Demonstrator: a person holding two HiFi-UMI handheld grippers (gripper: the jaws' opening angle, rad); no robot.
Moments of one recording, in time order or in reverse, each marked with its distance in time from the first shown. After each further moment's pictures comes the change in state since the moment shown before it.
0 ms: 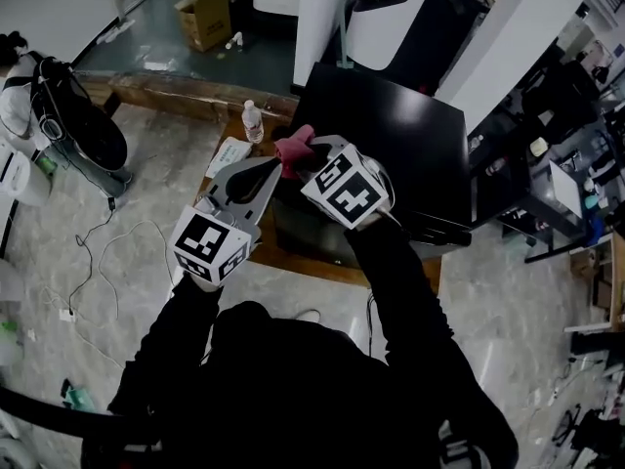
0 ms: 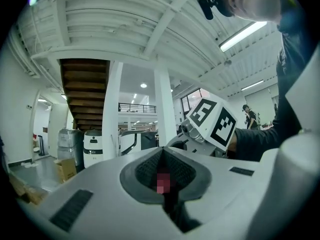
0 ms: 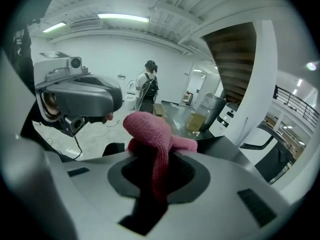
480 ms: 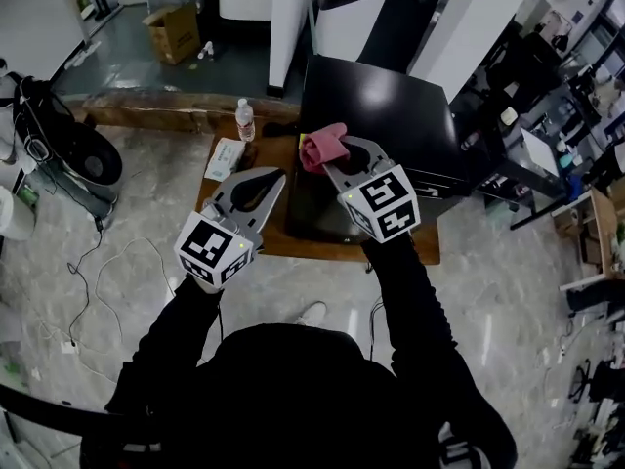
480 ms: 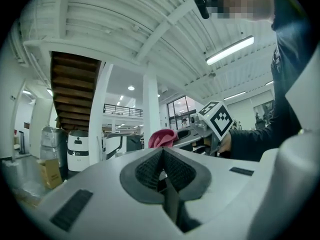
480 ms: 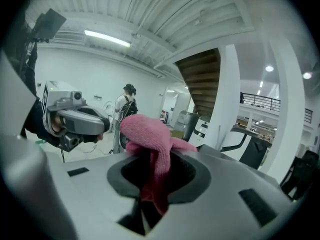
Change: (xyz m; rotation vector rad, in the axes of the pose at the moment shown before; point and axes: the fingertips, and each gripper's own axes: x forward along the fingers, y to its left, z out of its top) left arm -0.090 -0.031 -0.004 -0.012 -0.053 -0.189; right arm -0.079 0.049 0.020 0.154 -0.256 -0.289
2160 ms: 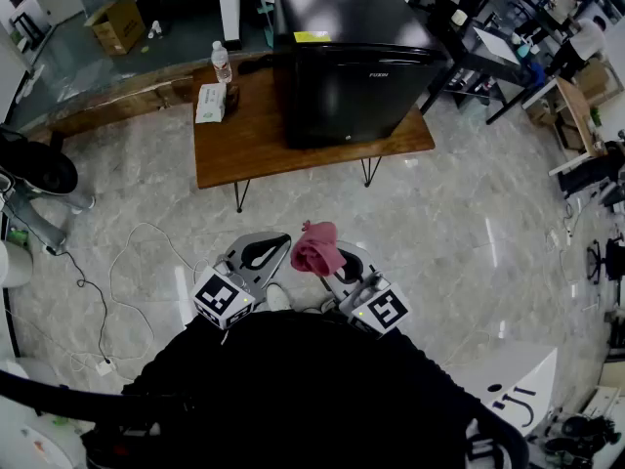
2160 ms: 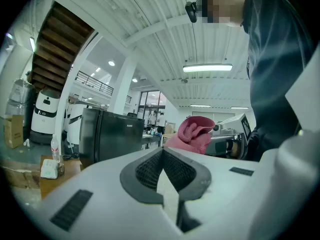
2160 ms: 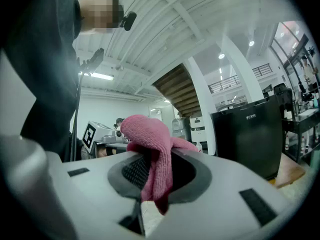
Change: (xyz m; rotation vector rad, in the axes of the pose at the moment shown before) left arm -0.307 -0.171 -0.129 -0.200 0.123 -0.451; right arm -0.157 0.426 -0.064 0.469 -0.247 -0.158
